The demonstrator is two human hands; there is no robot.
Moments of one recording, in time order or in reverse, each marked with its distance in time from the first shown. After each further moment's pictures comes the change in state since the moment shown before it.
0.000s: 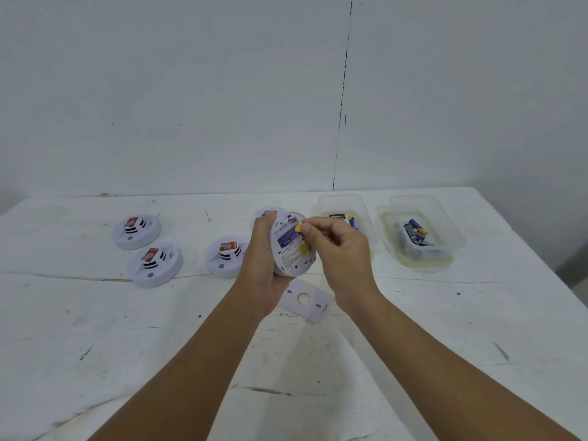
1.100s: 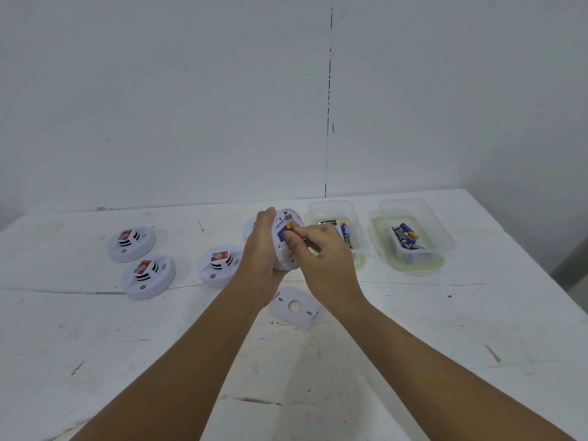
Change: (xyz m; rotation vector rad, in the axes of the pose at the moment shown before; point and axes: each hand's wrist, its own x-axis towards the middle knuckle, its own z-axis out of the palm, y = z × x) left_hand 0.019 0.006 0.020 0.128 0.116 -0.010; right_hand 0.004 0.005 -0.002 -0.413 -0.034 -0.149
